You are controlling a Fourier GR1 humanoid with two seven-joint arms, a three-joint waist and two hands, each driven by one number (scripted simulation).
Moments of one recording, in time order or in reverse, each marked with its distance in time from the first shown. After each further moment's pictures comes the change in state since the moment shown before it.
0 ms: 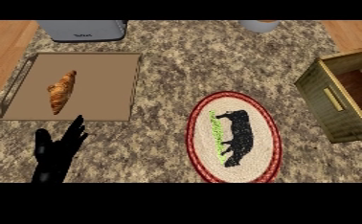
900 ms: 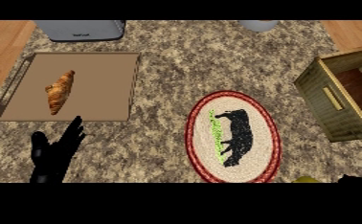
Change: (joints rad) left arm 0.017 -0.001 0.005 -0.022 0.001 -0.002 -0.010; right arm -0.063 0.209 -0.249 -0.236 -0.375 -0.049 0.082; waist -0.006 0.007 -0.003
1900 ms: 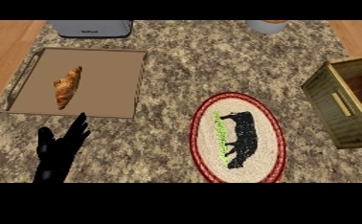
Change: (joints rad) left arm -0.031 -0.005 -0.012 0.016 -0.010 -0.008 0.009; right arm -0.576 -0.284 -0.658 0.246 -0.671 0.318 0.379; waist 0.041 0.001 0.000
